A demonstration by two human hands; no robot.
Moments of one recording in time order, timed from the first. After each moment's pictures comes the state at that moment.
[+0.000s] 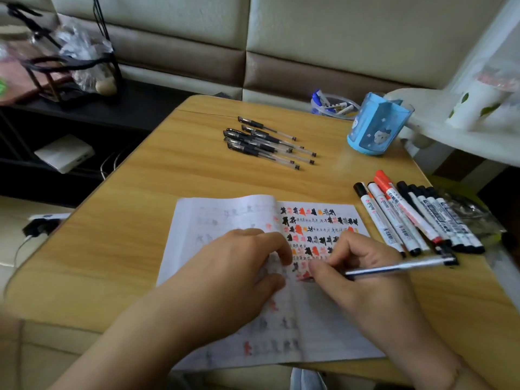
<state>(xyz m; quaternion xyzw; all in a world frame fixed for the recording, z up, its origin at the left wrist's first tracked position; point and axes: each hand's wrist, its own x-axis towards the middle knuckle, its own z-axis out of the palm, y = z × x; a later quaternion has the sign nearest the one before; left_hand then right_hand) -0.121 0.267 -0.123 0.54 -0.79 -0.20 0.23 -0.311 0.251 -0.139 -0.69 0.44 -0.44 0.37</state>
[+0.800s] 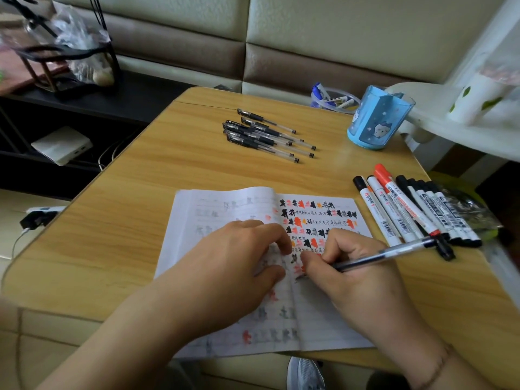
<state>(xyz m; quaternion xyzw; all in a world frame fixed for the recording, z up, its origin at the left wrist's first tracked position) -0.124 0.271 -0.120 0.55 -0.78 -0.20 0.21 -0.308 0.250 -0.142 -0.72 0.47 -0.40 0.31</state>
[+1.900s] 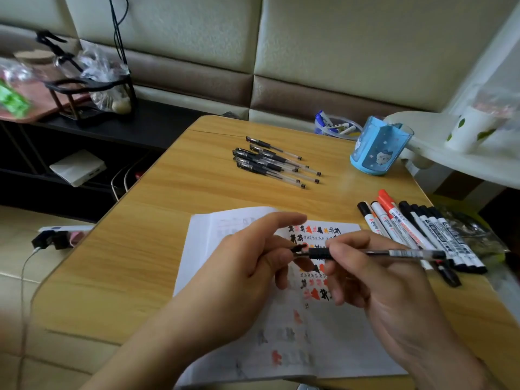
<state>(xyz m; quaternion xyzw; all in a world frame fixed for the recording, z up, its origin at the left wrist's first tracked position) -0.119 0.268 -0.119 0.45 -0.67 -0.39 0.44 -0.304 0.251 -0.106 -0.57 0.40 -0.48 0.54</state>
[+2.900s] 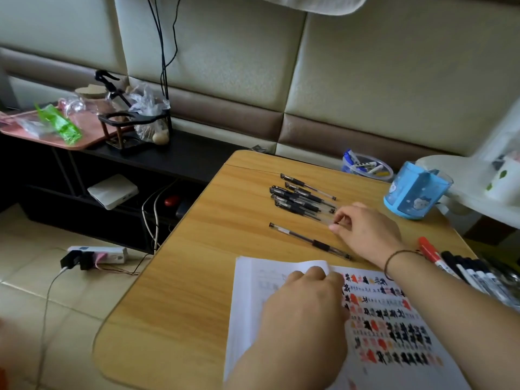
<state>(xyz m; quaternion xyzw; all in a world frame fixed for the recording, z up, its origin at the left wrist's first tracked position) -0.126 0.247 -0.107 0.62 -0.73 -0.19 0.19 -0.262 0.066 -0.121 -0.79 0.60 -0.11 -0.05</state>
